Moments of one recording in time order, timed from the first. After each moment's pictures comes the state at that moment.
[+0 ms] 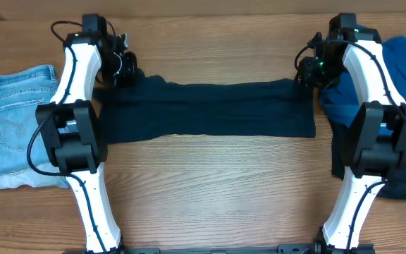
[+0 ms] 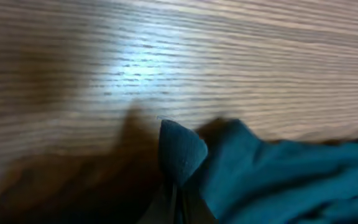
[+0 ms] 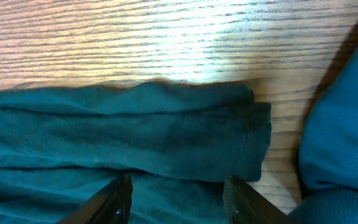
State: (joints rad) left arm 0.08 2.38 2.06 -1.01 0.39 -0.07; right arm -0.10 2.25 1.94 -1.13 -0.24 -0.04
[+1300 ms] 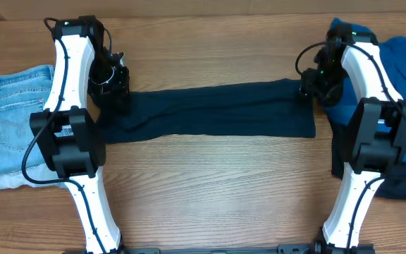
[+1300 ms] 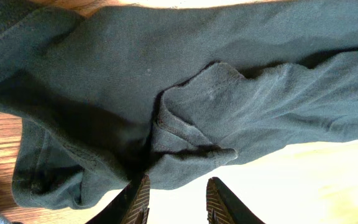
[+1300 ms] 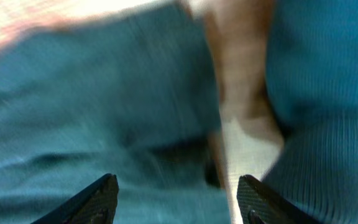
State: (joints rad) left arm 0.08 2.32 2.16 -1.54 0.22 0.06; right arm -0.11 2.30 1.94 -1.27 -0.13 0.12
